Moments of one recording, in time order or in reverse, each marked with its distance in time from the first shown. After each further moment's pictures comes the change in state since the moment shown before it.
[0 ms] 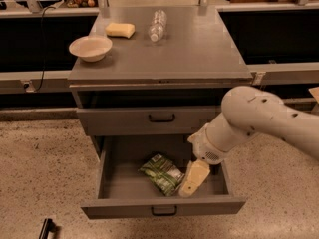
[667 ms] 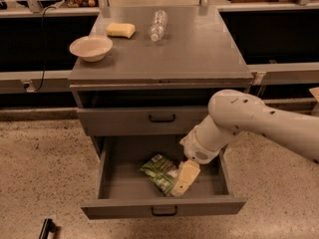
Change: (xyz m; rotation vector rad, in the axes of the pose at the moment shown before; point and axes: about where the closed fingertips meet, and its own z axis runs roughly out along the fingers) arm -0.005 -0.008 0.034 -0.046 0.005 0.007
